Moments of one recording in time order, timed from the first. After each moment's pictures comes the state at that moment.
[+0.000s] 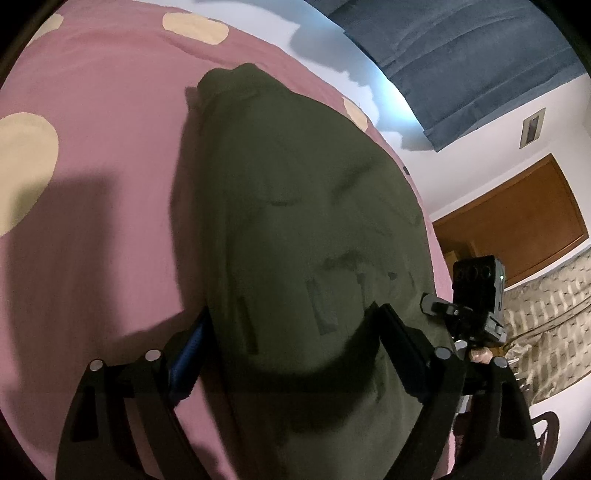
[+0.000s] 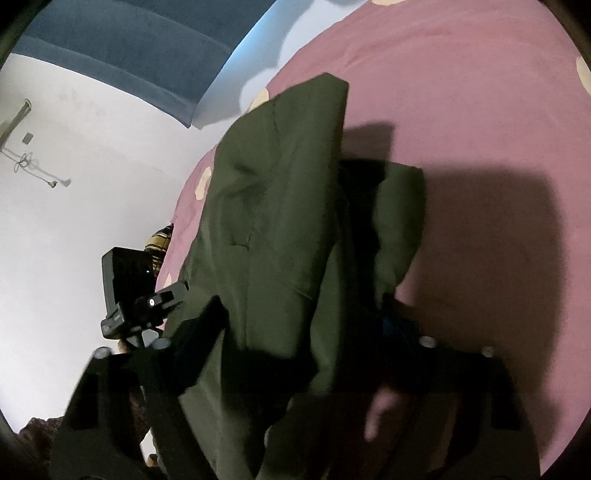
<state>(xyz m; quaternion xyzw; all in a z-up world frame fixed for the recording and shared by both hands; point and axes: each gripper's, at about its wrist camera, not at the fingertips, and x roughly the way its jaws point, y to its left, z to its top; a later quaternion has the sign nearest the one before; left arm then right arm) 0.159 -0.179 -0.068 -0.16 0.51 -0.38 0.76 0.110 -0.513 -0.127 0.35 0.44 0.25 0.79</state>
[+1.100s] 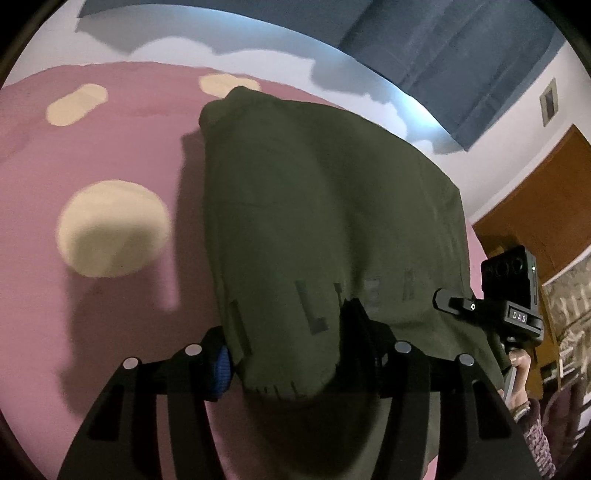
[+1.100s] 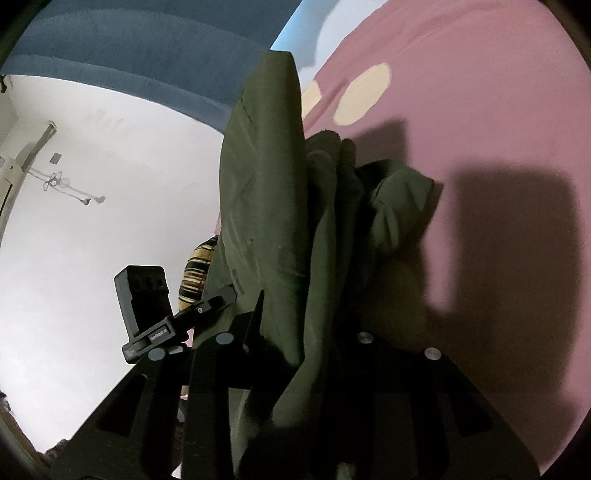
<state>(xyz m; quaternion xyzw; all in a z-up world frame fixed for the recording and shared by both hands) 0.145 -0.120 -0.023 -0.08 0.47 -0.30 0.83 0.116 -0.489 -0.132 0.42 0.40 0.30 0.76</state>
